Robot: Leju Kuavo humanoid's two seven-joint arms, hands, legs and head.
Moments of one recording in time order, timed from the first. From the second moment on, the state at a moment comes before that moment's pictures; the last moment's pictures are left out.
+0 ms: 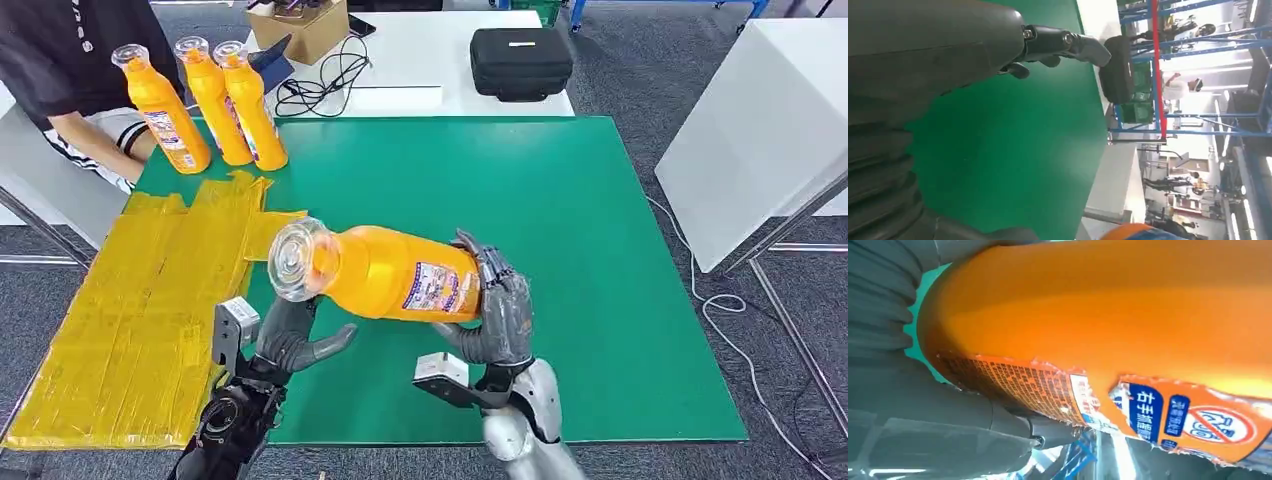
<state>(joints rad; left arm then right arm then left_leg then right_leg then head) -0.07 -0.09 -0.23 -1.43 -0.01 -0.26 -0.39 -0.17 0.19 0.45 -1.35 0.72 -0.67 -0.40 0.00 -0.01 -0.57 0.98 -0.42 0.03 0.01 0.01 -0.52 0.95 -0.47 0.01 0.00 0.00</state>
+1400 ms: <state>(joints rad) -0.06 -0.09 -0.28 -1.60 0.27 -0.40 -0.39 -0.25 0.25 0.33 -1.10 0.84 -0.69 -0.41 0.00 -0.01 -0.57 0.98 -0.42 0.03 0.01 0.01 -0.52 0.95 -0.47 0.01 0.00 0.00</state>
